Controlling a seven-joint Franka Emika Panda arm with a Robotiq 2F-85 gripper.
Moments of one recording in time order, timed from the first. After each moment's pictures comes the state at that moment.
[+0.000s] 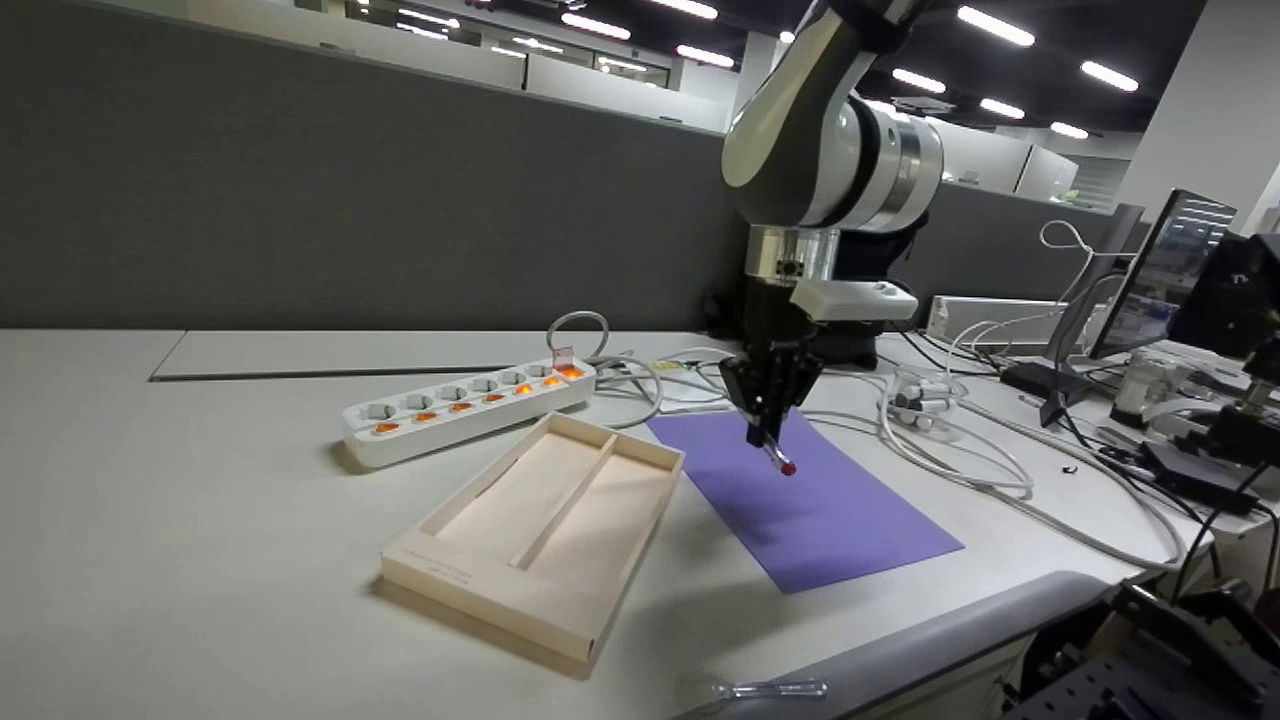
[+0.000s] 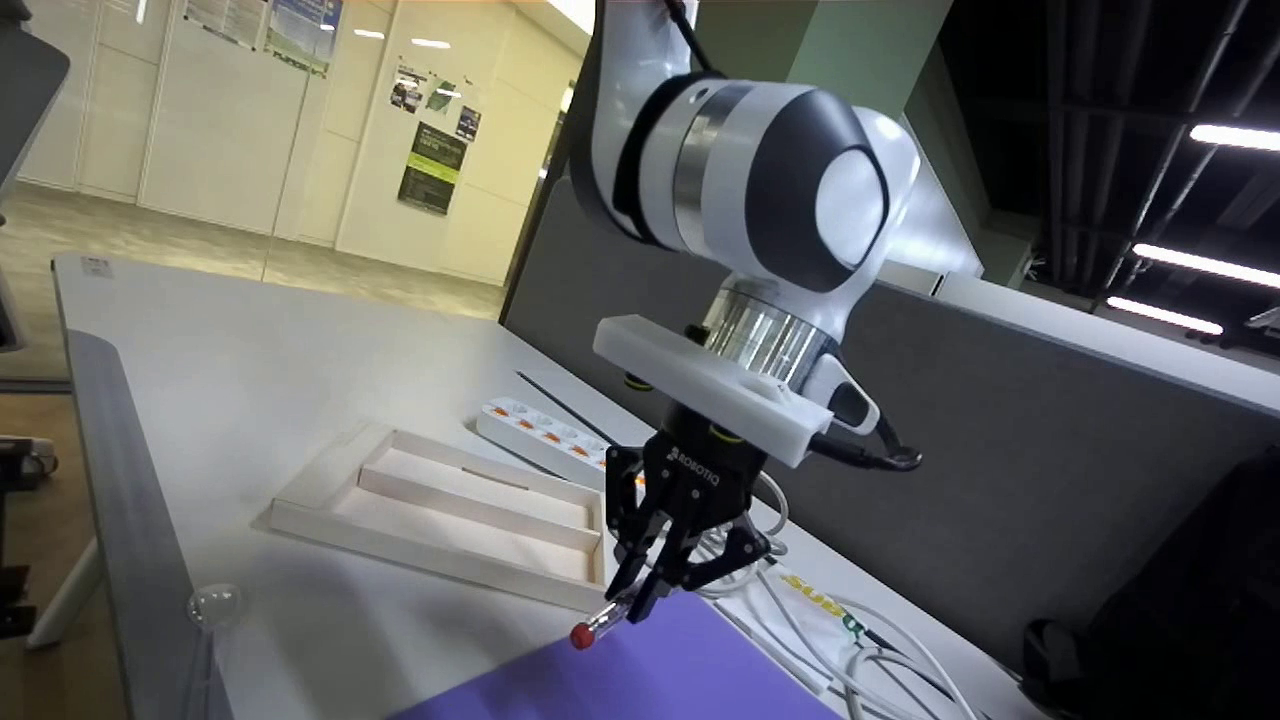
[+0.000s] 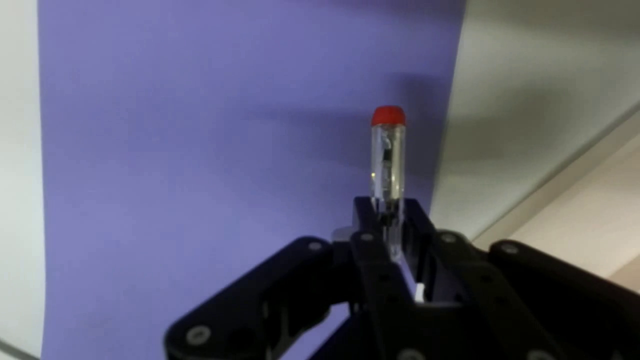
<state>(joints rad) -0.09 0.30 -0.02 -2.39 -0.01 2.55 -0.18</state>
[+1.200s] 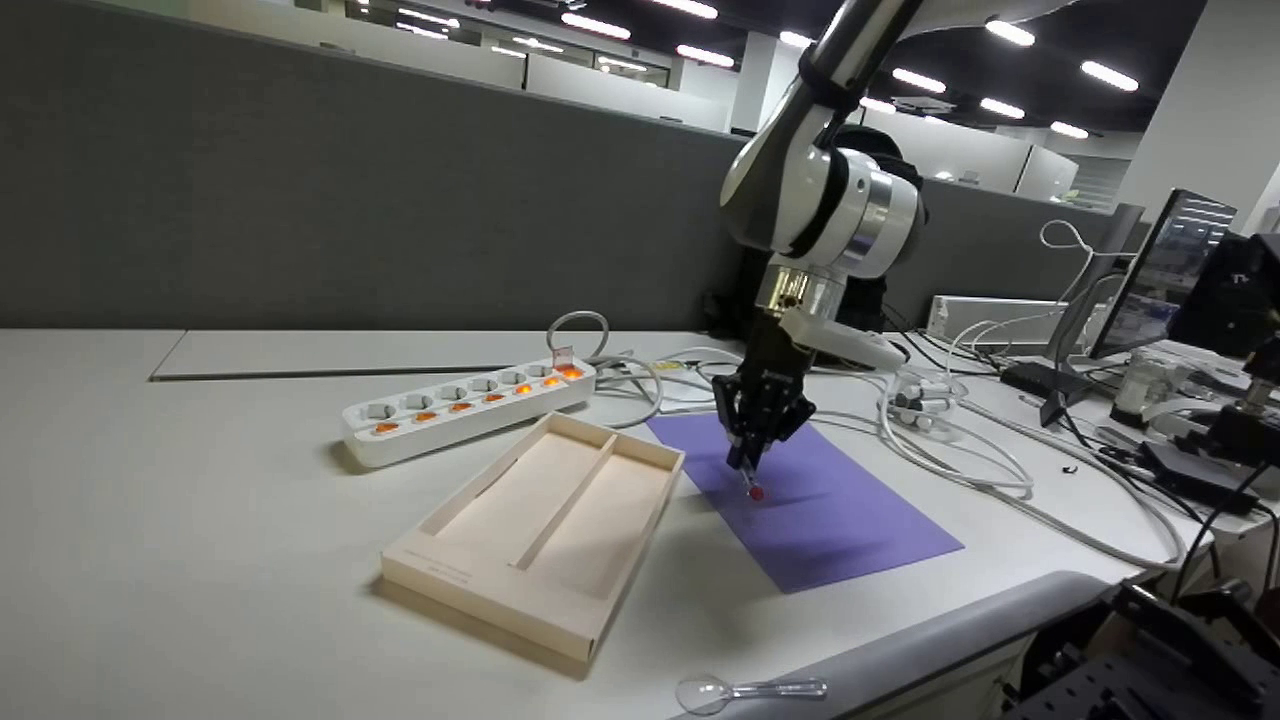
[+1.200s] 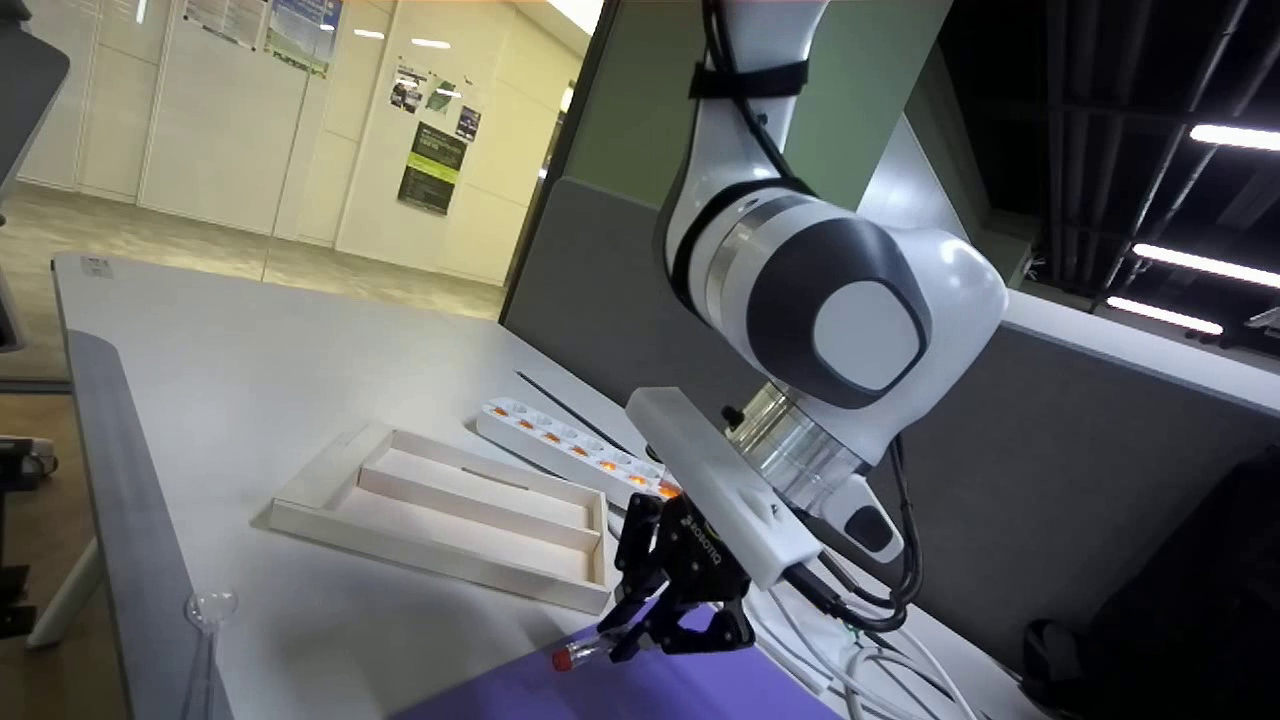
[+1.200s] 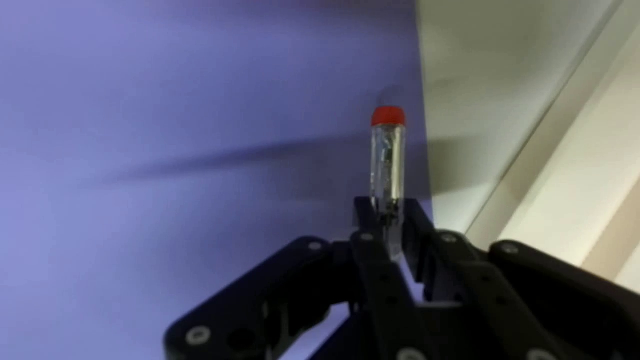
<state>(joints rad) -0.23 0.47 0.05 -2.26 0.33 2.52 -0.32</state>
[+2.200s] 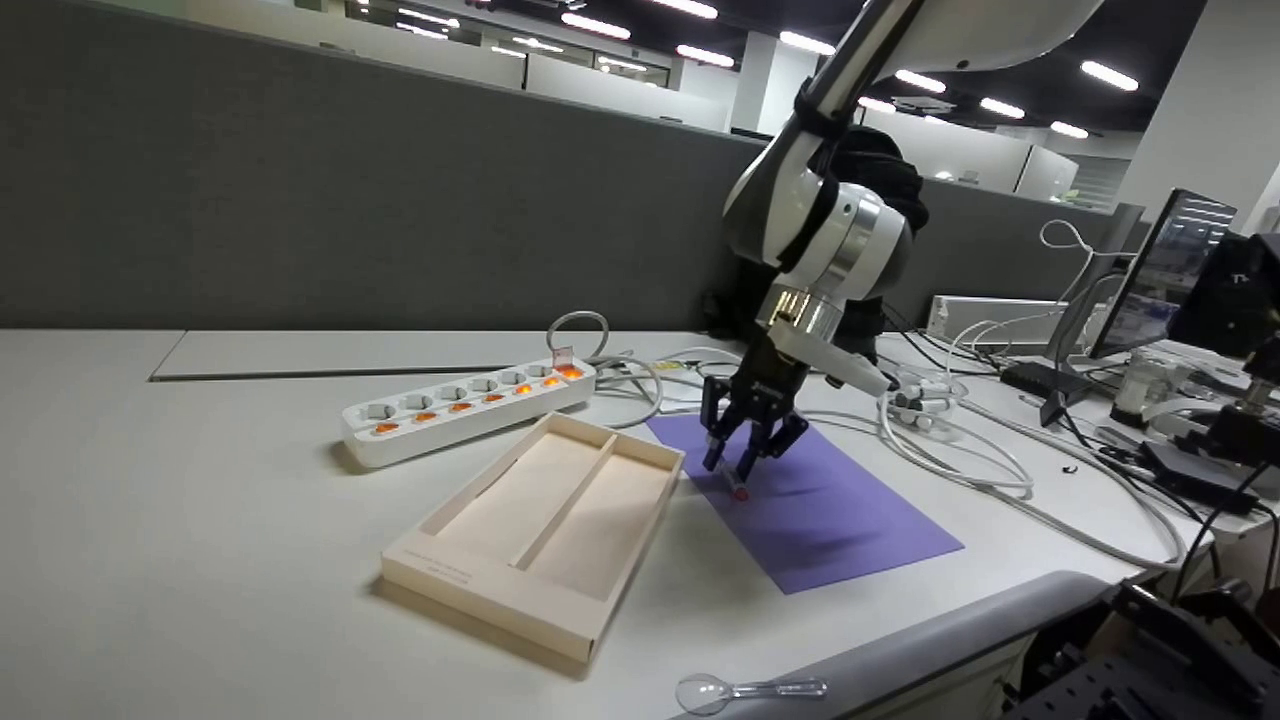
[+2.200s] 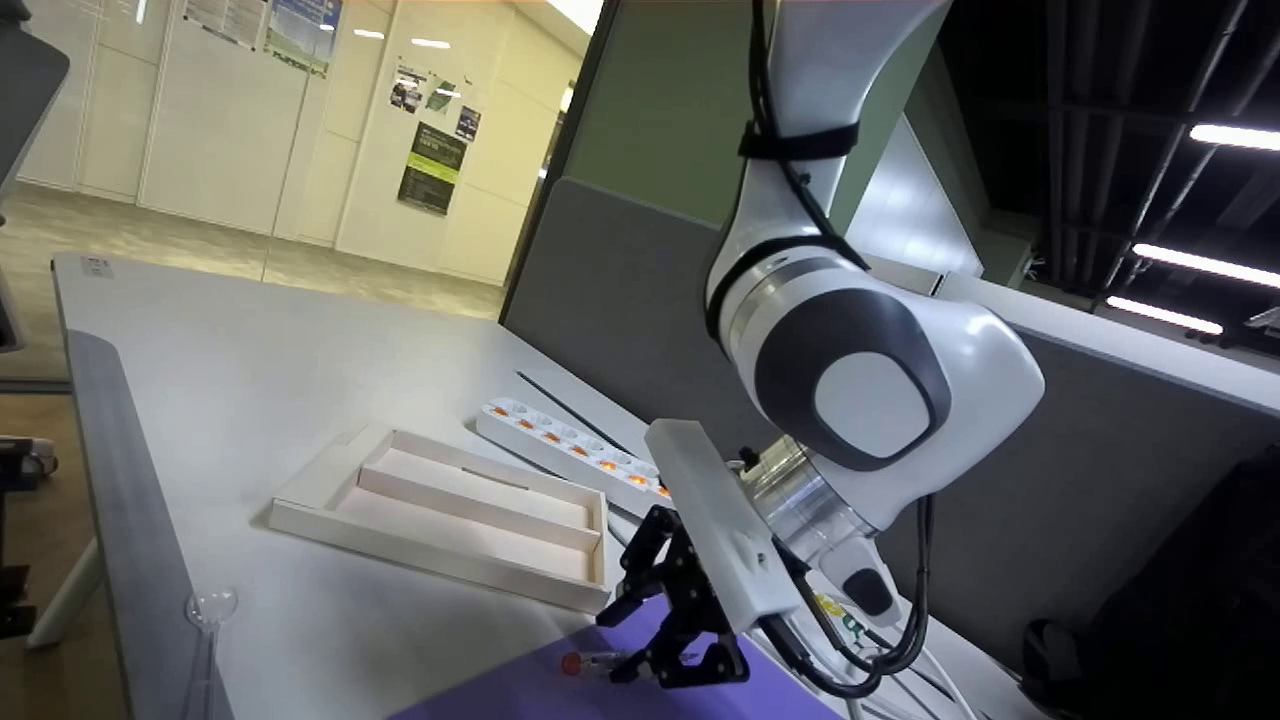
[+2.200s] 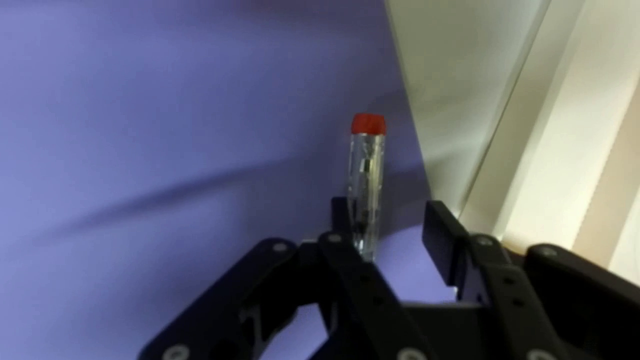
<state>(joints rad) -0.31 0.57 0.10 -2.17 0.48 2.48 -0.34</state>
